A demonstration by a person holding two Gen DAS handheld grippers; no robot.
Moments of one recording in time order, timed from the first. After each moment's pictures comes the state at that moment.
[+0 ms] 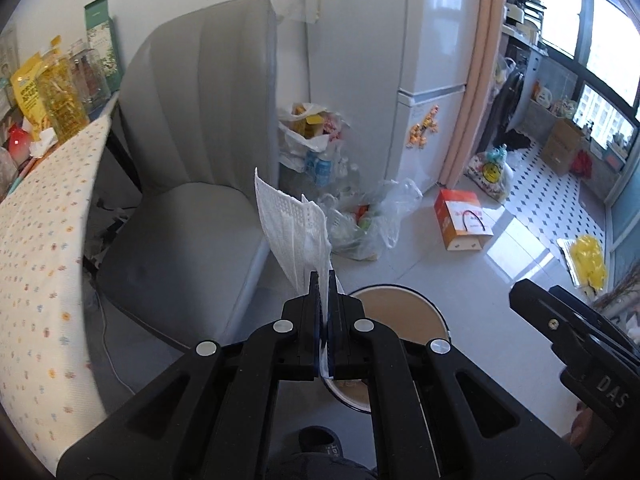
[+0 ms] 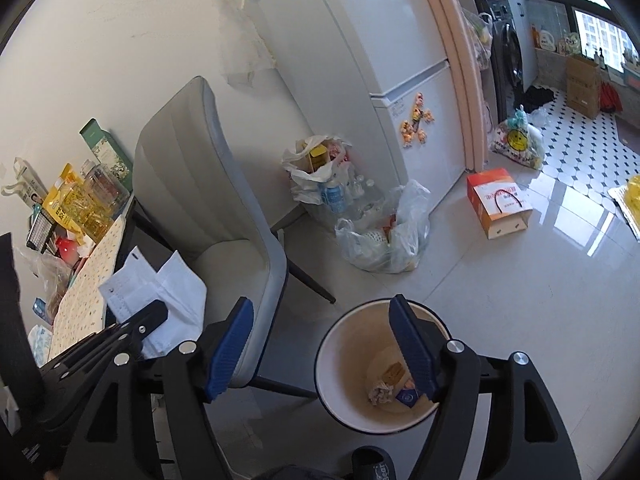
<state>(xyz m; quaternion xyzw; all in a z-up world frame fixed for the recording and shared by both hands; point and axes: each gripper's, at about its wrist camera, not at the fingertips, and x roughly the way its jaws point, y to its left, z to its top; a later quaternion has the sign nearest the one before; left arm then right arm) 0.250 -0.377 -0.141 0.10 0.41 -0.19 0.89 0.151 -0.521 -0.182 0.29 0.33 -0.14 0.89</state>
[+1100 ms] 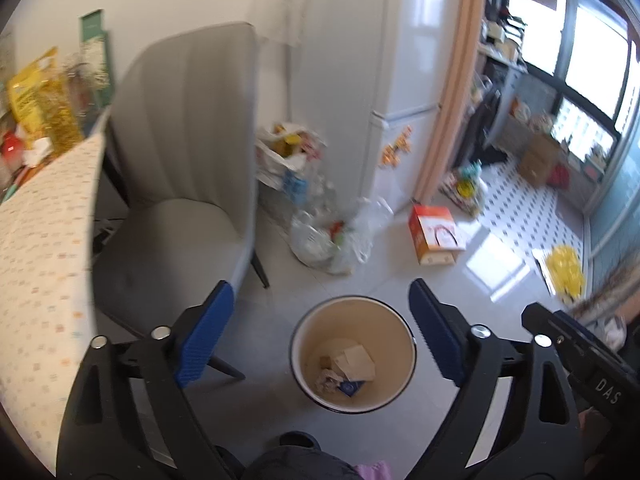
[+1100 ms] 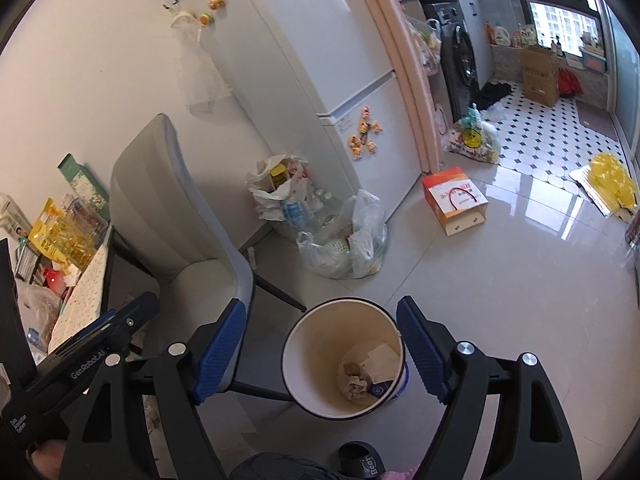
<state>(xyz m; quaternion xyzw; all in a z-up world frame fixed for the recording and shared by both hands) 0.216 -0.361 -0.091 0.07 0.38 -0.22 0.90 0.084 -0.545 -0.162 0.31 0.31 -0.19 0.88</state>
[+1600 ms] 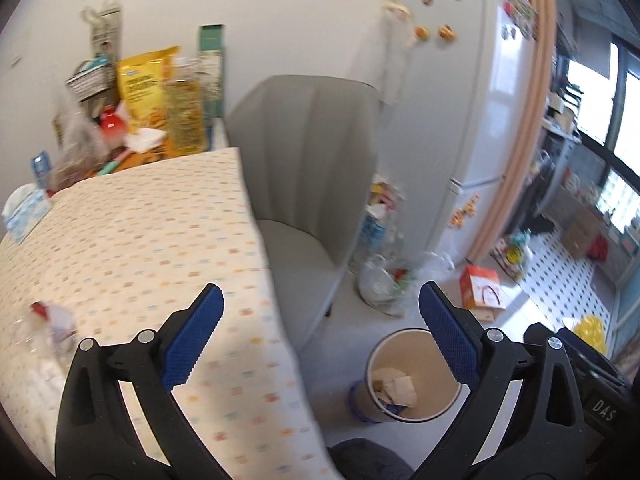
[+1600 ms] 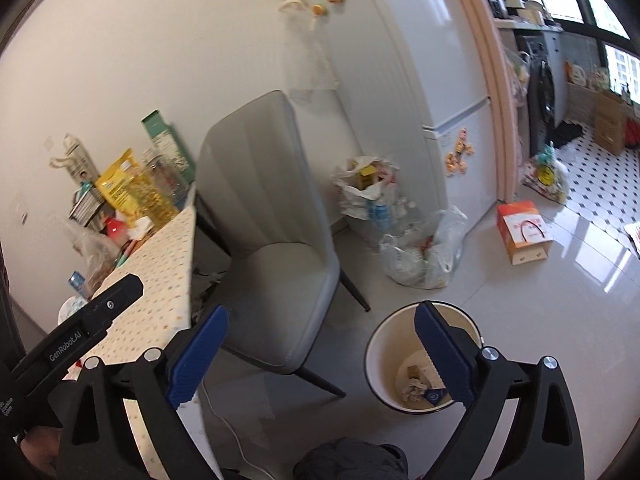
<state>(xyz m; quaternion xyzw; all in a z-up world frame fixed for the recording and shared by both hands) 0.184 -0.210 -0.028 0.01 0.31 -0.11 0.94 0.107 -0.427 -0.102 0.25 0.29 -0.08 0.92</state>
